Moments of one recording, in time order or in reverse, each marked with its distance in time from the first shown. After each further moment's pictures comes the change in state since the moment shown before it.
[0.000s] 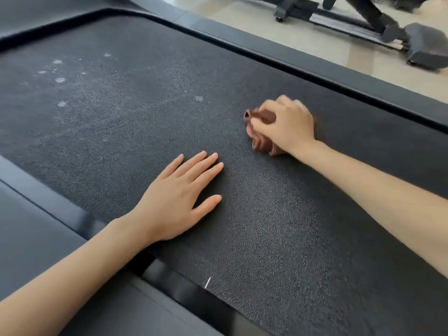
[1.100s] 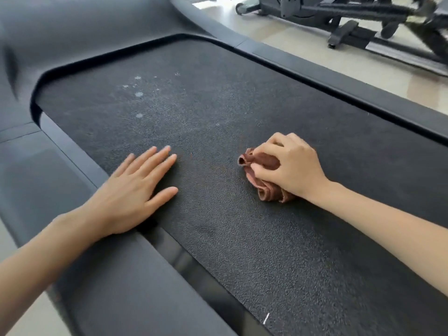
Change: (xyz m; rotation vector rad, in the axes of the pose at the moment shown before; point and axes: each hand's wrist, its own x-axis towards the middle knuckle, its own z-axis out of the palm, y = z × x) left_hand -0.079 -0.119 -0.046 0.077 0.000 -0.345; right_hand -0.010 -0.096 0.018 0.226 0.011 -0.420
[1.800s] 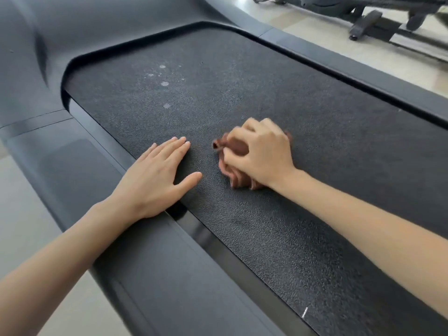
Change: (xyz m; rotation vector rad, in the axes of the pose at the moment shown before) left_hand -0.002 -0.004 -0.008 -0.082 0.052 -0.101; right_hand 0.045 -0.085 0.041 -0.049 0.006 -0.008
